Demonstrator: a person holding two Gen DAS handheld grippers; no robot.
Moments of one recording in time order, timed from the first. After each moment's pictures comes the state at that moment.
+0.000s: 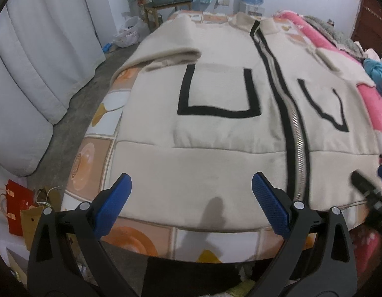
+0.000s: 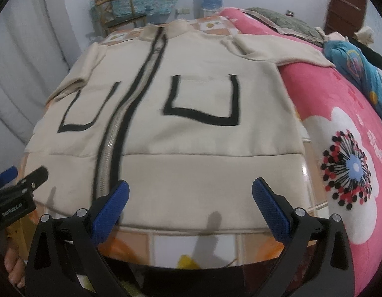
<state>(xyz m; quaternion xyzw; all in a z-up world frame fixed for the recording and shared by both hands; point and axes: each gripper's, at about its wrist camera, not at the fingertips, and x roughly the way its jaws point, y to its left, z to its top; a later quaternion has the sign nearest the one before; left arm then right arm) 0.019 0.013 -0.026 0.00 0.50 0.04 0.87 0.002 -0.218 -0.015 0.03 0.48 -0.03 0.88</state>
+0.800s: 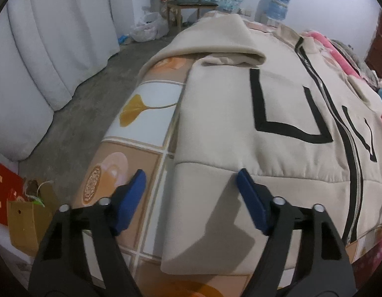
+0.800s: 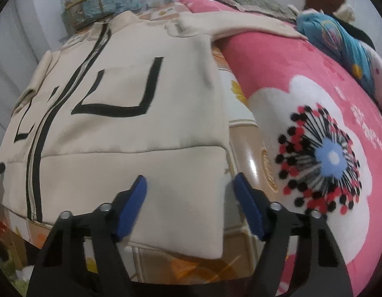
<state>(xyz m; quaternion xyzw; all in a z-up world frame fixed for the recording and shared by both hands) 0.048 0.098 -0.070 -0.05 0.47 0.06 0.88 0.009 -0.316 -0.055 0.04 0.50 -0.07 0.86</state>
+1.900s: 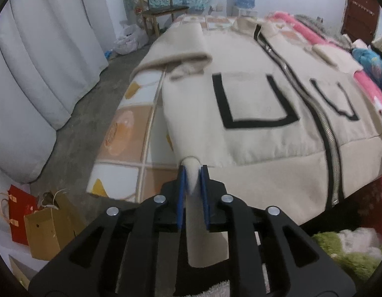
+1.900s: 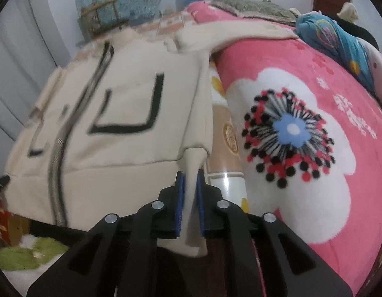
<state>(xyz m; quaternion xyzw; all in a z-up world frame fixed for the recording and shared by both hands) -0.059 0.075 -0.026 0.02 0.46 0.01 0.89 -0.052 -0.357 -0.016 0.07 0.47 -0.03 0.88</state>
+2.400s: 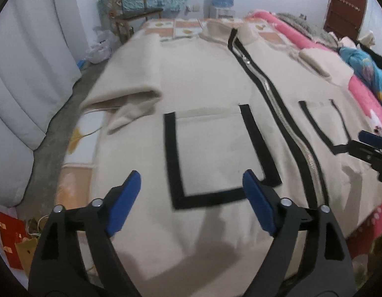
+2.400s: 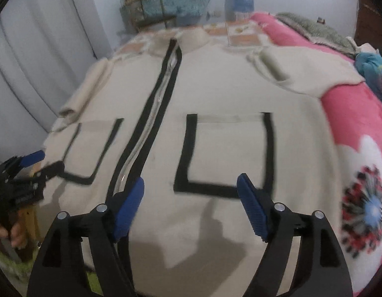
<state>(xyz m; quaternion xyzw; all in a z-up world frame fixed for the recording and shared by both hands) 0.049 0.015 -0.046 0.03 0.47 -0.05 0.88 0.048 -0.236 -0.030 0.02 0.48 0.08 0.87</state>
